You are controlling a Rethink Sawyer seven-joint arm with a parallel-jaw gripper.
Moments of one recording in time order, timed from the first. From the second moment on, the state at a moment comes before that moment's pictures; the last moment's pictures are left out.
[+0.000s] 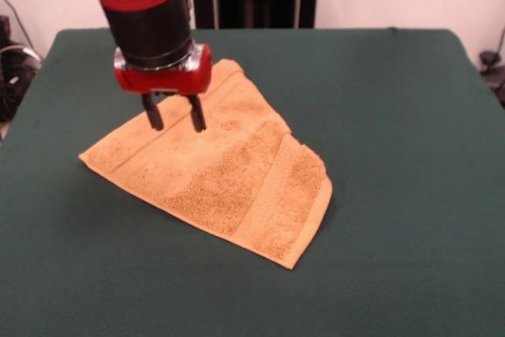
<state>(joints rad) -0.55 -0.47 0.24 1.42 -0.22 0.77 1.65</state>
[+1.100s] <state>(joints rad) -0.54 -0.33 0.25 1.35 -0.25 0.70 1.65</state>
